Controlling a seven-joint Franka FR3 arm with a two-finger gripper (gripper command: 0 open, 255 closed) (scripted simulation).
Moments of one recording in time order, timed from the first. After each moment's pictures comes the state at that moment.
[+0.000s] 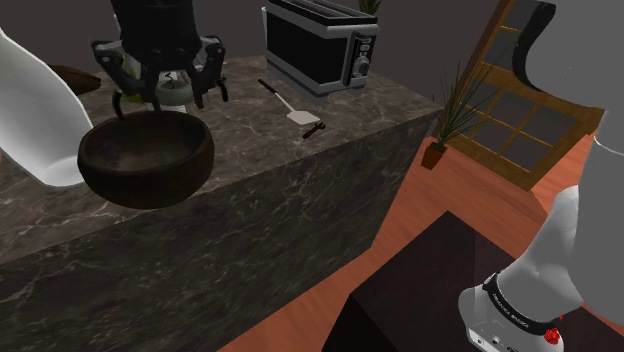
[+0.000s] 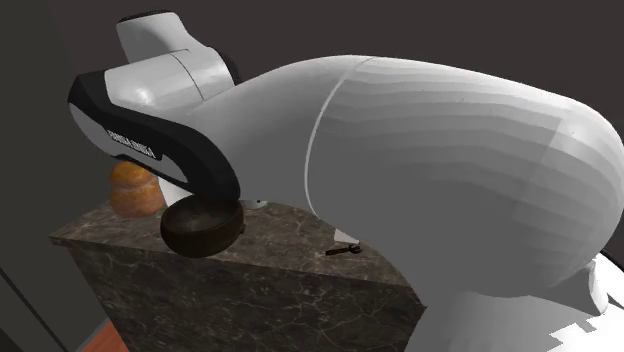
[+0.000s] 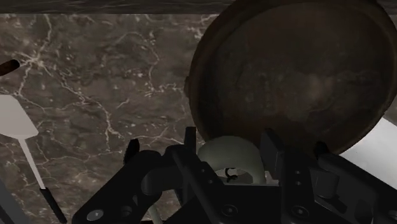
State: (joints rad) arm 0.44 0.41 0.51 -1.16 -0.43 1.68 0.99
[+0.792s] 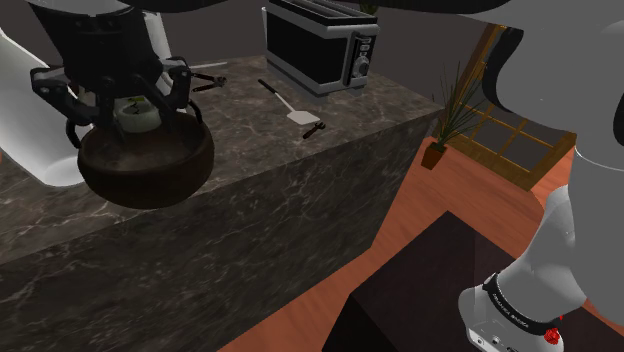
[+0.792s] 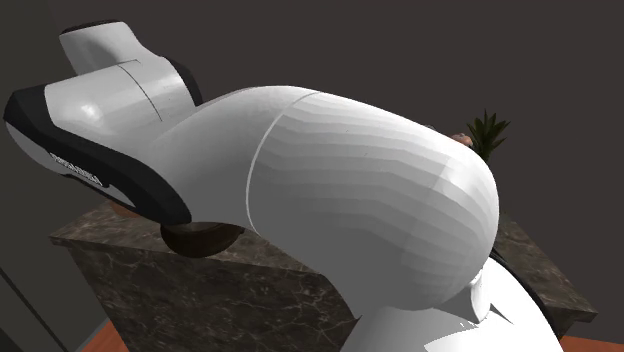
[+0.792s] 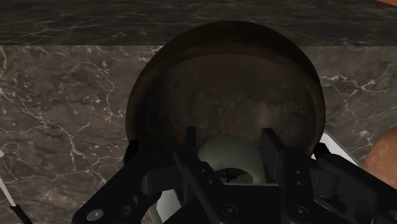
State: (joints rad) arm 0.57 0.52 0.51 -1.03 -0.50 1.62 1.08
